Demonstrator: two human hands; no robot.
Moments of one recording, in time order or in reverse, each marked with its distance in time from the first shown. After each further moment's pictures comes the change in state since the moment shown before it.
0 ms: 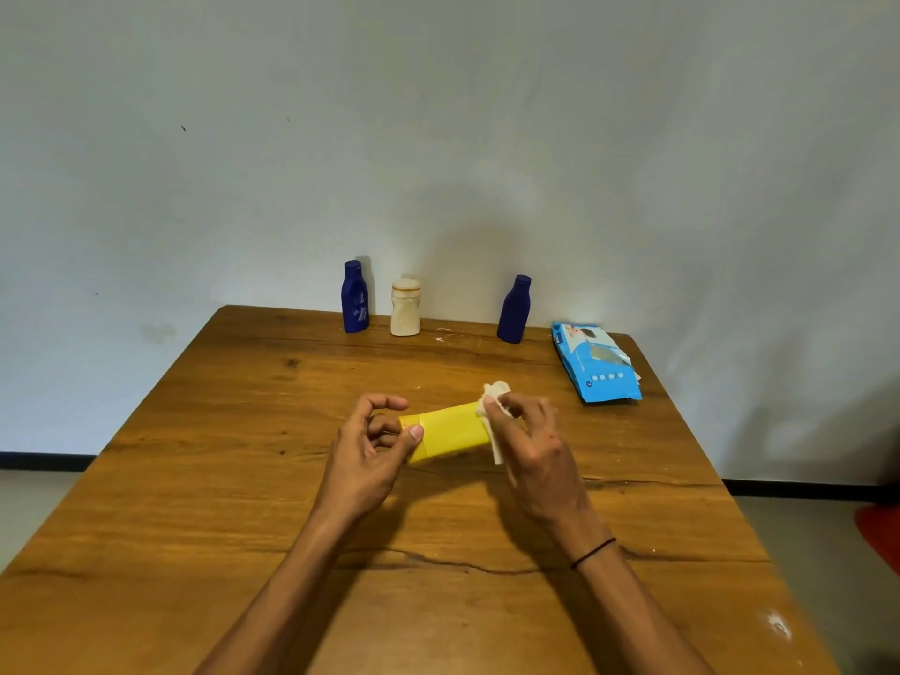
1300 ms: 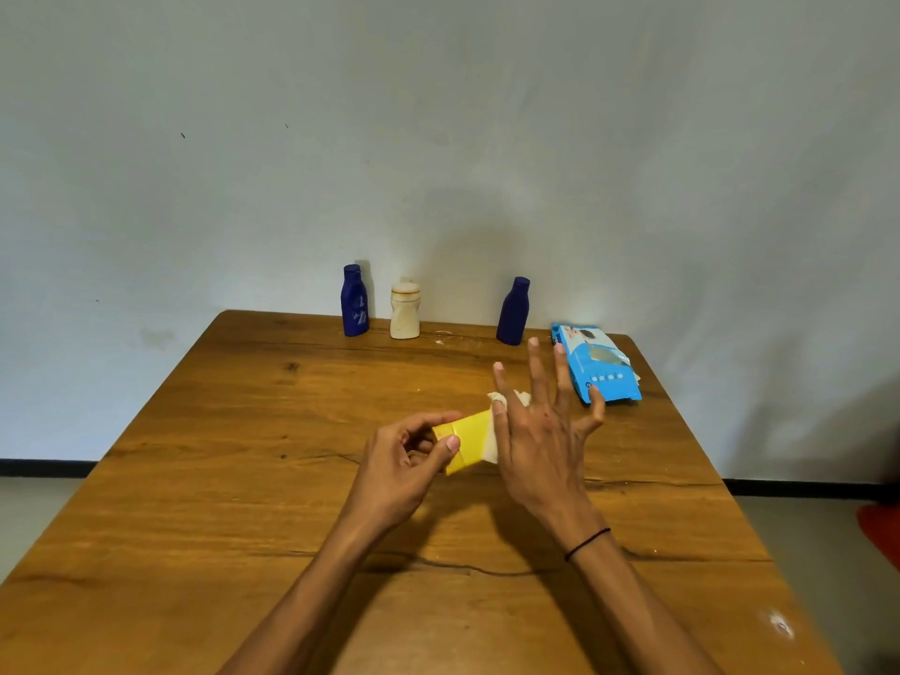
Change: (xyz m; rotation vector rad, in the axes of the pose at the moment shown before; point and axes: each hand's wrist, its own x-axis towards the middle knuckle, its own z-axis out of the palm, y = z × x) left_hand -0.008 0.016 0.026 0.082 -0.143 0.050; right_hand 0.026 -0.012 -0.006 -0.293 -0.054 0.351
